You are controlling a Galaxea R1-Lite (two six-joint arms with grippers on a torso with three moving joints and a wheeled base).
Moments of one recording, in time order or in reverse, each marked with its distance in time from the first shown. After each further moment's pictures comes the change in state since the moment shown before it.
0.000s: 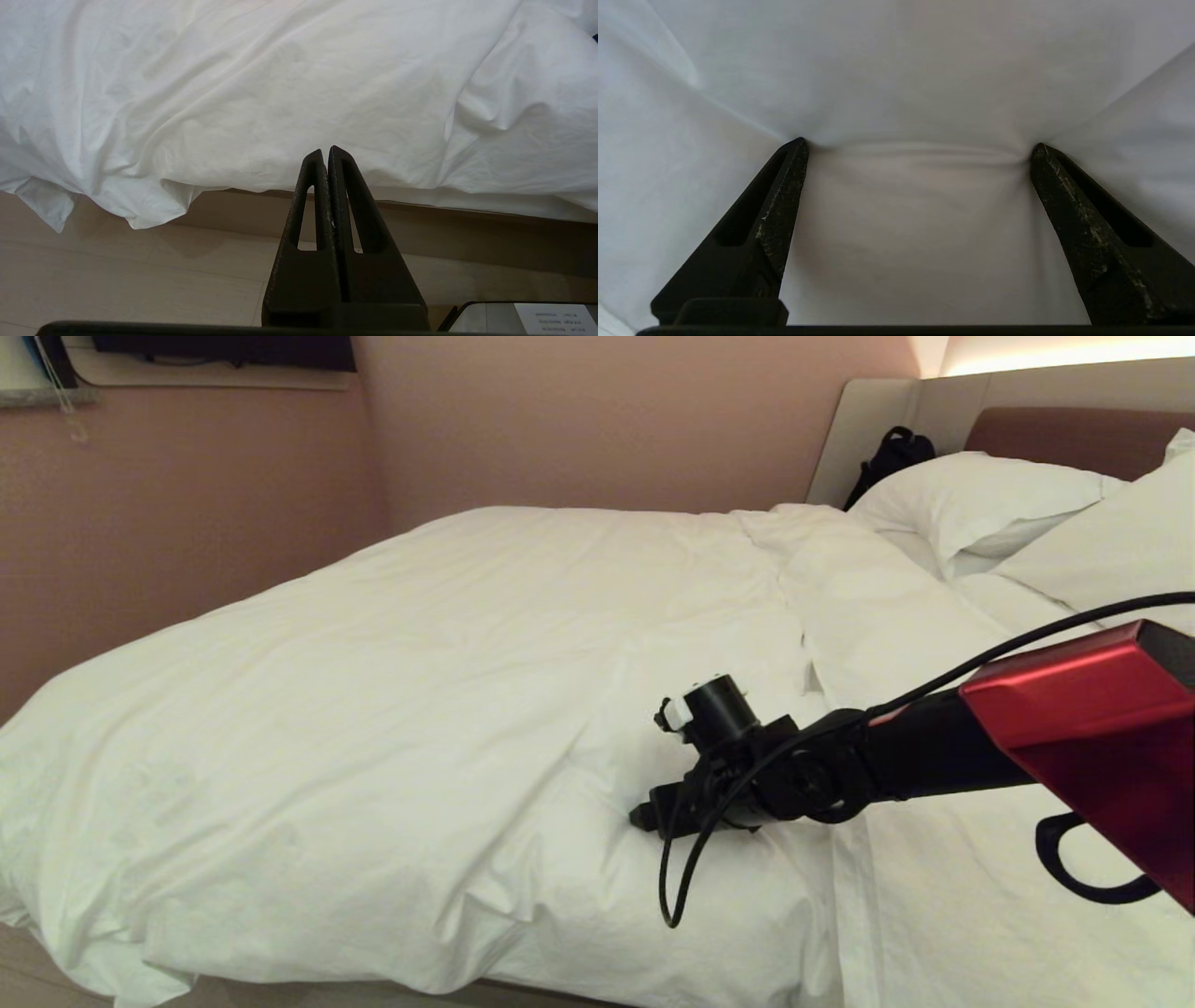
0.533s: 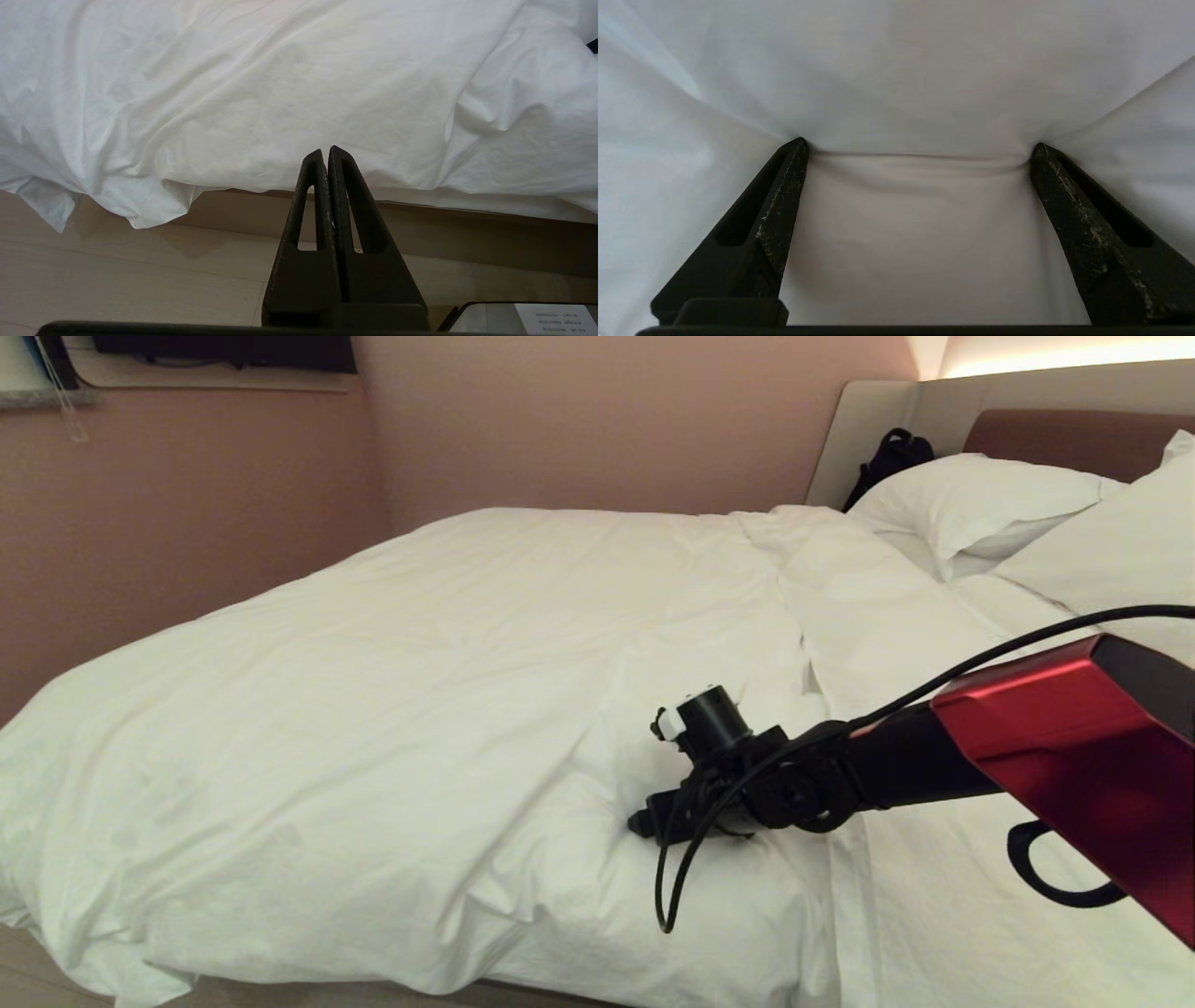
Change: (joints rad) left arm 0.000 0.000 0.000 0.000 0.001 0.001; right arm -0.001 0.045 0.000 -0.029 0.000 -0.001
